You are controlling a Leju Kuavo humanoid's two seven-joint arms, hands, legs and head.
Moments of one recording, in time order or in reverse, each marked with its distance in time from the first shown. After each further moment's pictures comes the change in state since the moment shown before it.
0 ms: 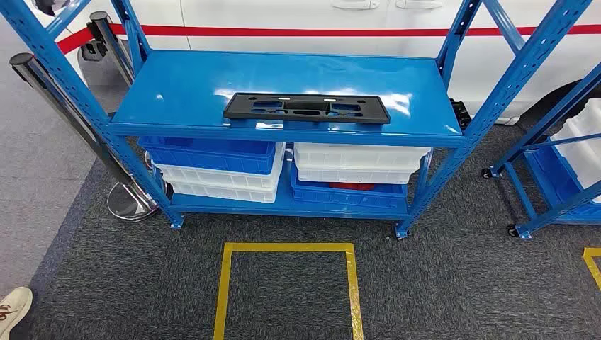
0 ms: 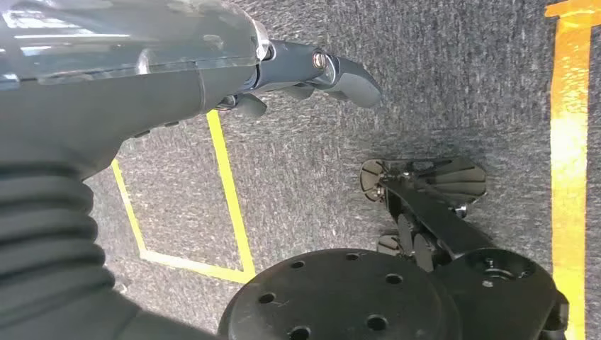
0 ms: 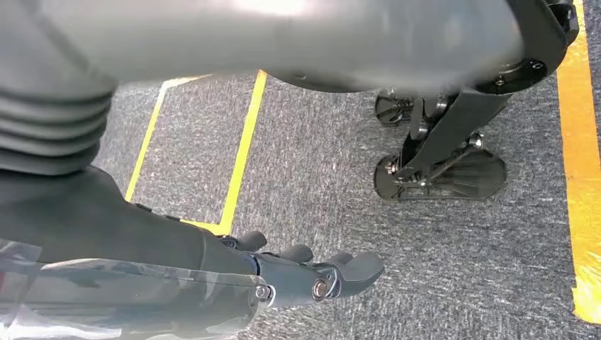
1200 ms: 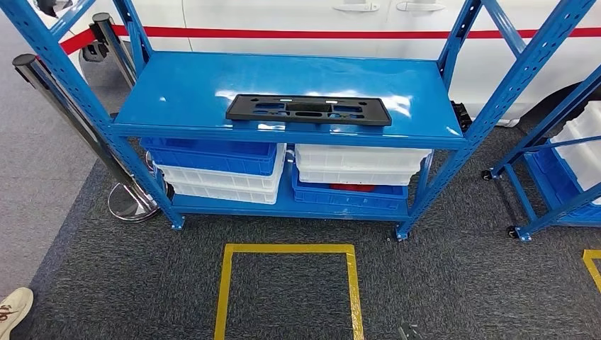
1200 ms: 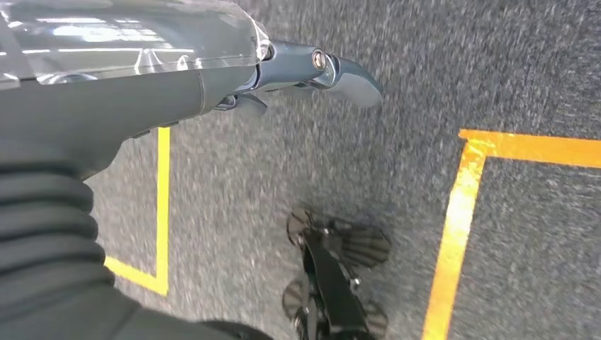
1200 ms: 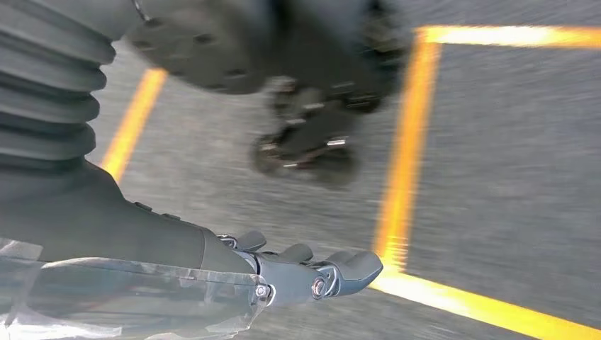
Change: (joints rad) left arm -0.137 -0.033 0.706 0.109 -0.492 0.015 -0.146; right arm -0.164 0.056 -0.404 -0.046 0.462 0.209 -0.223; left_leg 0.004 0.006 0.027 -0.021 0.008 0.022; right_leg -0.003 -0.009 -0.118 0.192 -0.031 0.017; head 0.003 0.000
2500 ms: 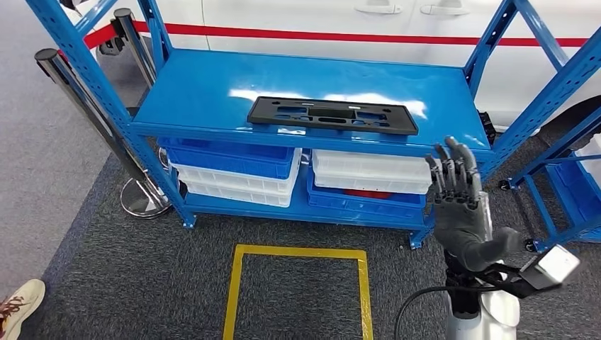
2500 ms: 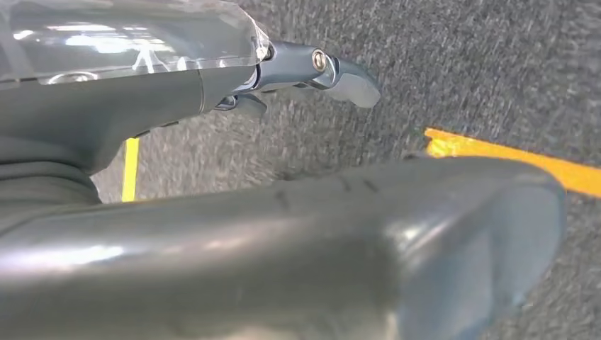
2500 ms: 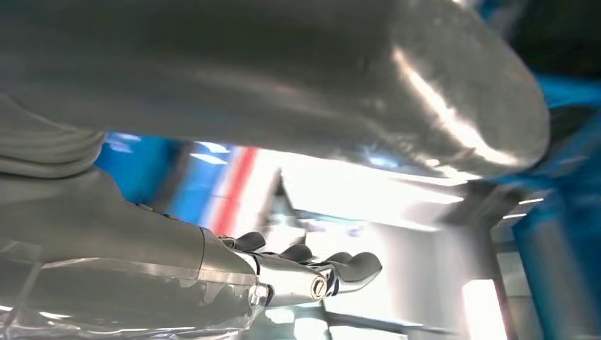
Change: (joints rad) left arm -0.063 -0.030 0.364 0.056 -0.237 -0.006 -0.088; right arm -0.083 0.127 0.165 -1.302 -0.456 0.445 -0.347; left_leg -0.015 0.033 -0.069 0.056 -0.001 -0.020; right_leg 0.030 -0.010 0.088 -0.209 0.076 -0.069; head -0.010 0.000
